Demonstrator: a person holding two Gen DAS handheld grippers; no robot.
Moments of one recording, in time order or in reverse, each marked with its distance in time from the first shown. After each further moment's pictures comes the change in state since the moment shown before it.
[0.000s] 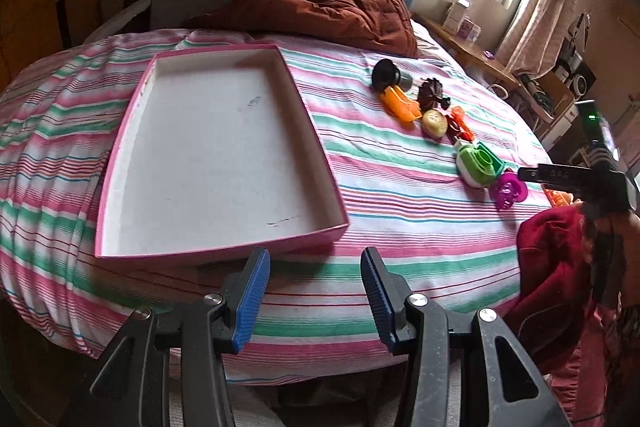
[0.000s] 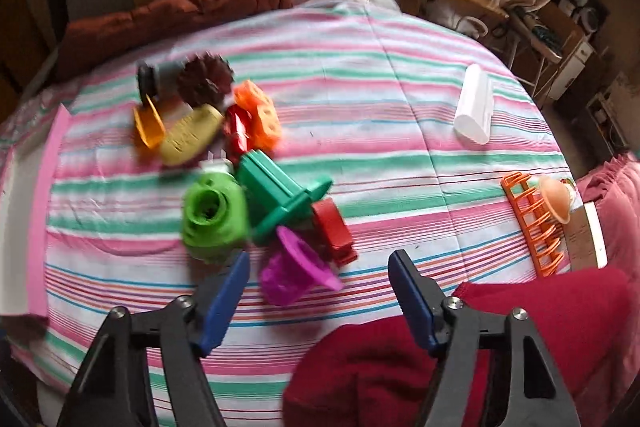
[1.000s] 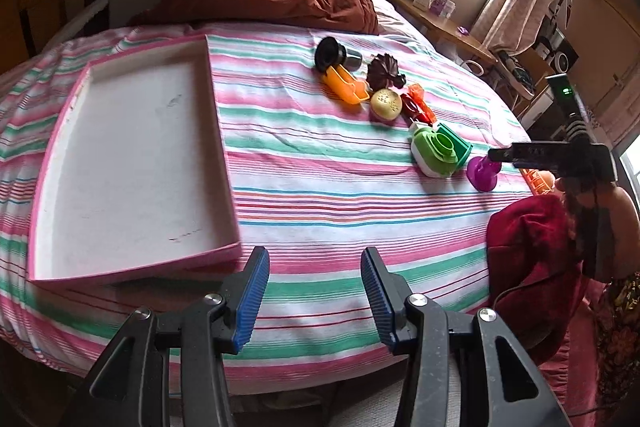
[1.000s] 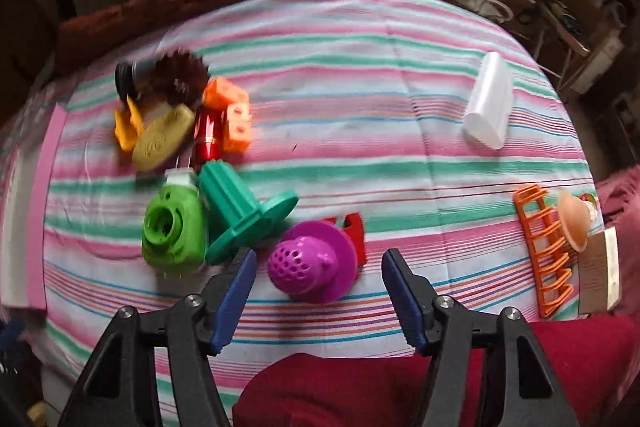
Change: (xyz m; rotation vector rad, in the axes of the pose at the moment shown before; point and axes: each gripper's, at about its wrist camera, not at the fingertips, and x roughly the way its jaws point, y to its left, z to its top) left arm 0.032 -0.062 0.016 0.048 0.077 -0.069; right arm 0.028 -0.034 0.023 -0.036 0.093 0.105
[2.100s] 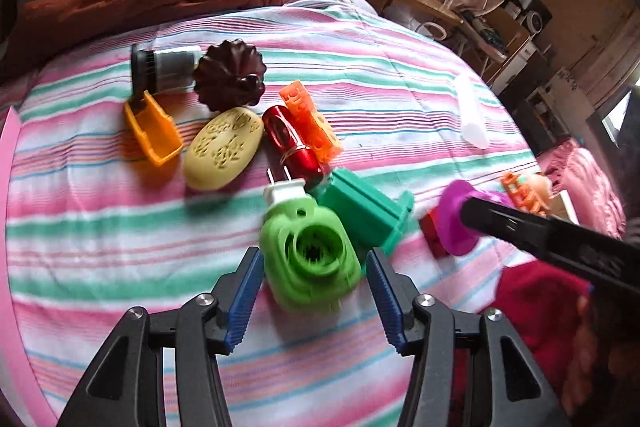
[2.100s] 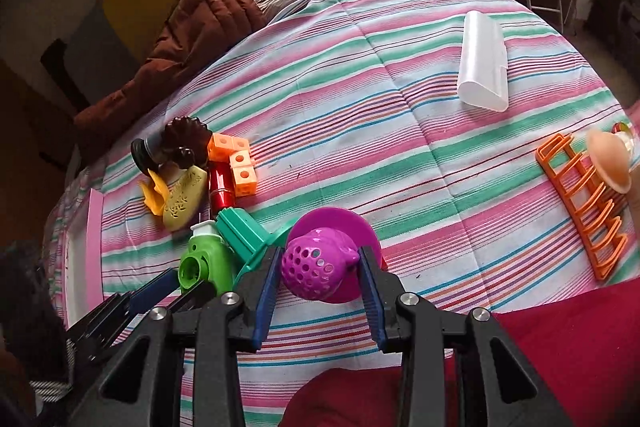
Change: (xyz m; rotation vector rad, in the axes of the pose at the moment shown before) left arm 0.147 -0.147 0.097 0.139 0.102 -0.074; right arm -0.012 -0.040 -0.003 0.283 -0.107 0.223
